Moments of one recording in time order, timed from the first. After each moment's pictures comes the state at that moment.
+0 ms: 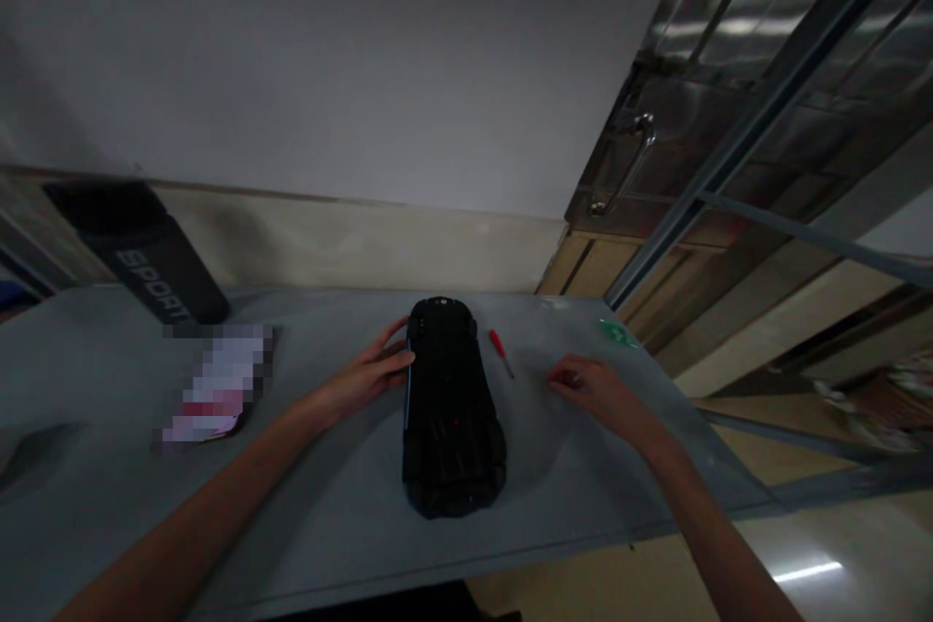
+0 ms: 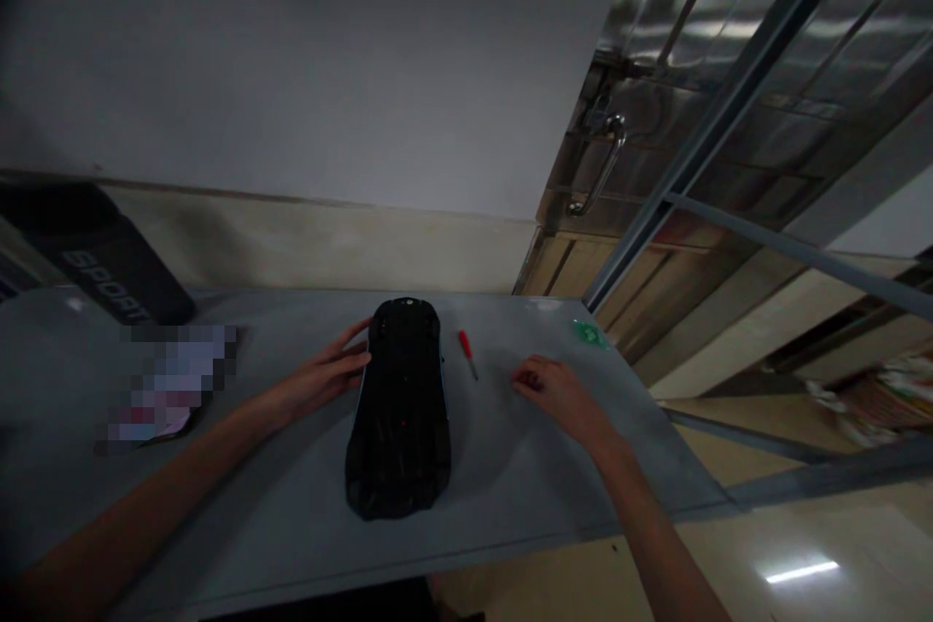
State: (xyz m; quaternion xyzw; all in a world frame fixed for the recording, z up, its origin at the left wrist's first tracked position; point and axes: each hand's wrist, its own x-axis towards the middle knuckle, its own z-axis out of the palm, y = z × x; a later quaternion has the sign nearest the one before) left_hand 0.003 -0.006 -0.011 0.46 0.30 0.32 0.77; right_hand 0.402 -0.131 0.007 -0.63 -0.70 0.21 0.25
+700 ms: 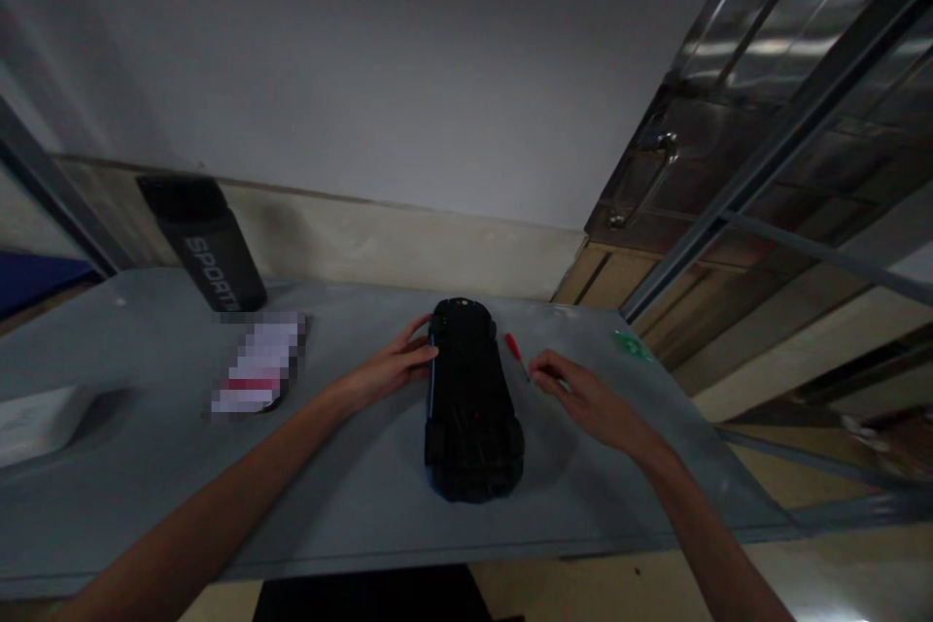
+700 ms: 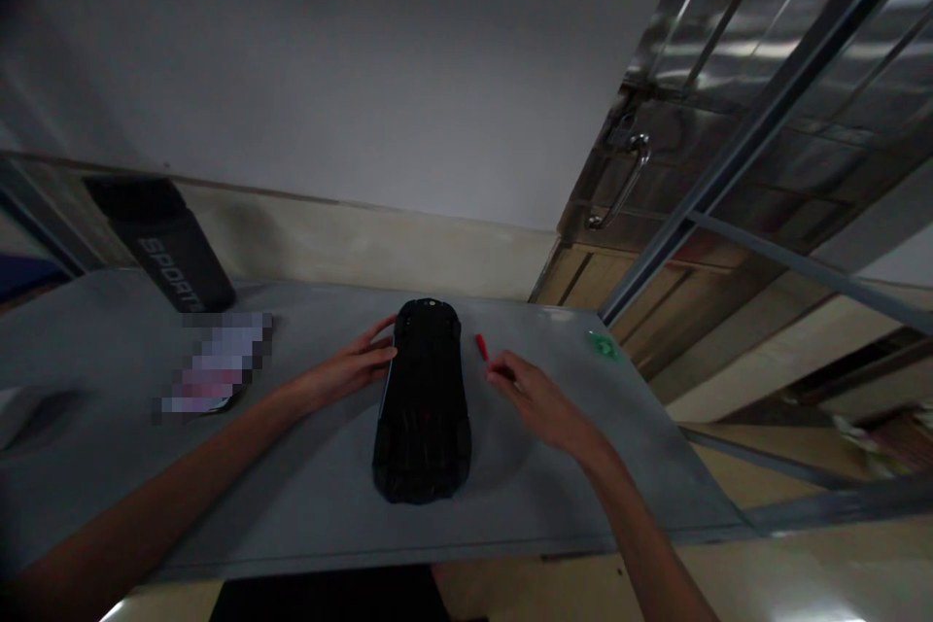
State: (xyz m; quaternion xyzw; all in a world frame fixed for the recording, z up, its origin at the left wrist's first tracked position) left_hand 0.004 -0.008 -0.013 0.46 0.27 0.33 0.78; right_hand 0.321 -0.133 0.053 -0.57 -0.73 0.27 0.27
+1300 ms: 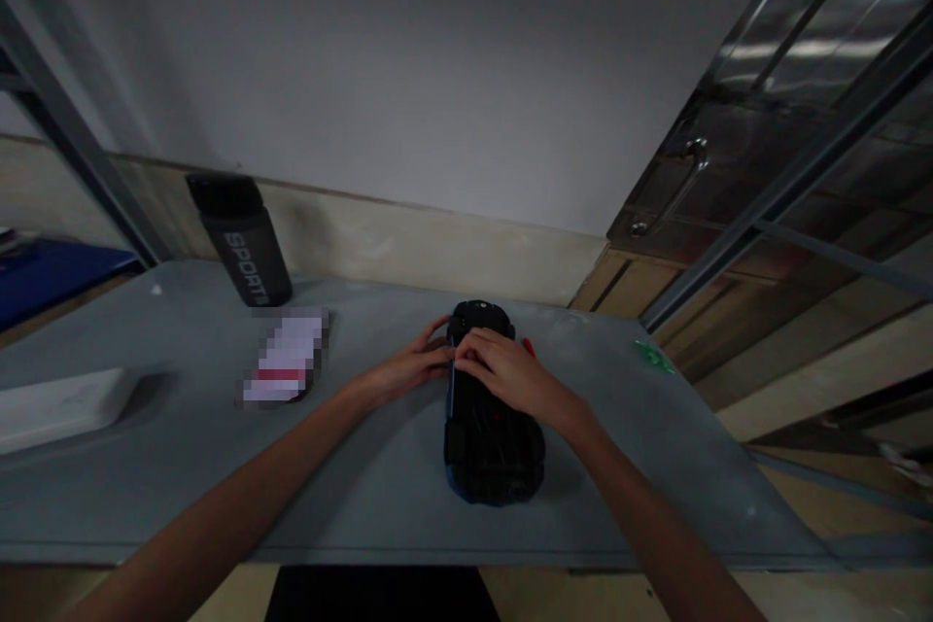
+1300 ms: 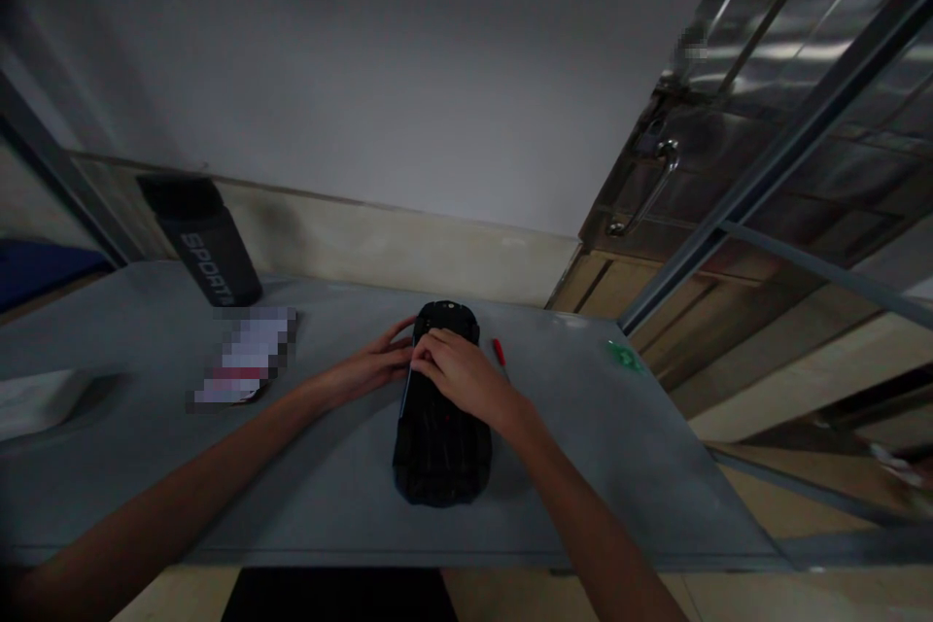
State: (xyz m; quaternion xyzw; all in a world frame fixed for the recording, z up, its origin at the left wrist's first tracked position) left_hand 0.004 -0.010 -0.015 0.44 0.25 0.34 0.79; right_hand 0.211 -0.072 0.065 -0.44 -0.86 0.17 0.21
